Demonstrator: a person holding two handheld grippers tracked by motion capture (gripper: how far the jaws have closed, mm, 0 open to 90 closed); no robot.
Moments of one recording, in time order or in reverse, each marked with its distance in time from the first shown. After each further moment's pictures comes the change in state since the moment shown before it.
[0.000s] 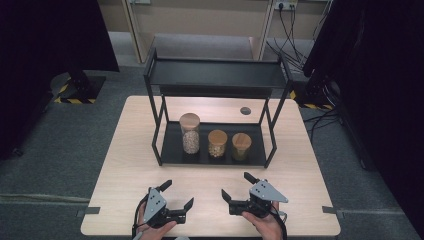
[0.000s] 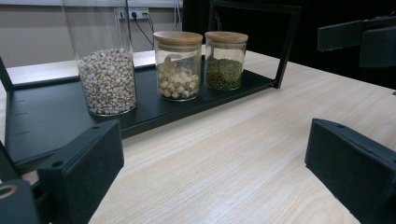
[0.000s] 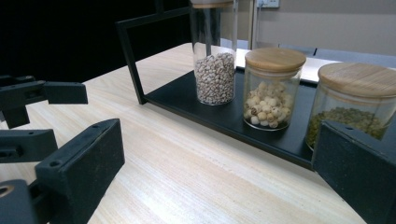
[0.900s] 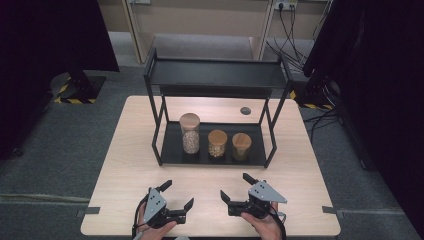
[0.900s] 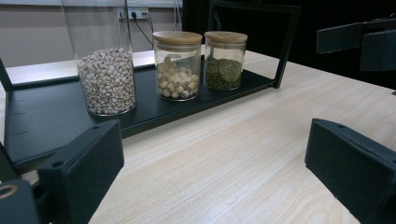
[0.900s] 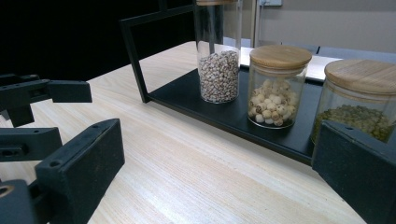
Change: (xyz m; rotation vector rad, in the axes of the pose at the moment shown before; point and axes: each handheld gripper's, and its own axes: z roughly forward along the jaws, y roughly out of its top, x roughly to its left) left arm 0.000 0.000 0.000 0.000 0.000 -0.001; right arm 0.001 0.000 0.000 0.002 0.008 0.003
